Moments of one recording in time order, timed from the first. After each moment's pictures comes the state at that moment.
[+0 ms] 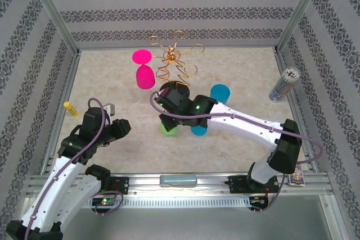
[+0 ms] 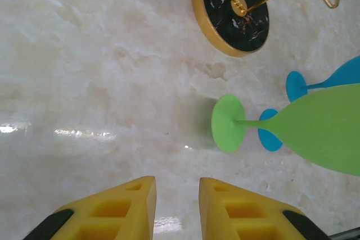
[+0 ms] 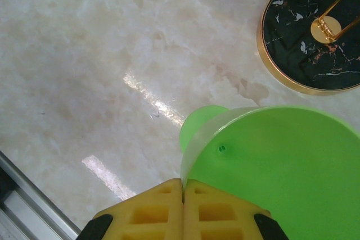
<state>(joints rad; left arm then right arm) -0.29 0.62 0.69 -0.86 0.17 -0.67 1.06 1.59 1.46 -0.85 0.13 0.39</state>
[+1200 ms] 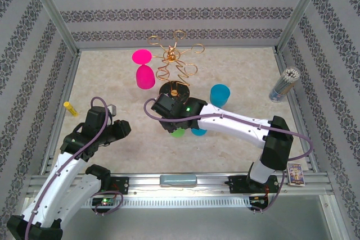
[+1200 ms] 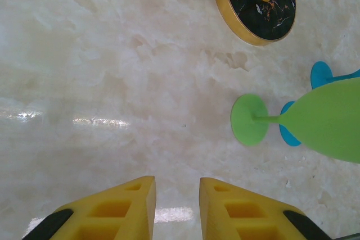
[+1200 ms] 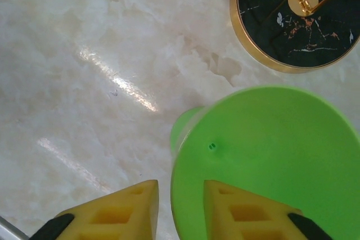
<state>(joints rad) -0.29 0.66 0.69 -0.89 0.16 -0.65 1.08 1.67 1.47 -0.92 0.24 0.36</state>
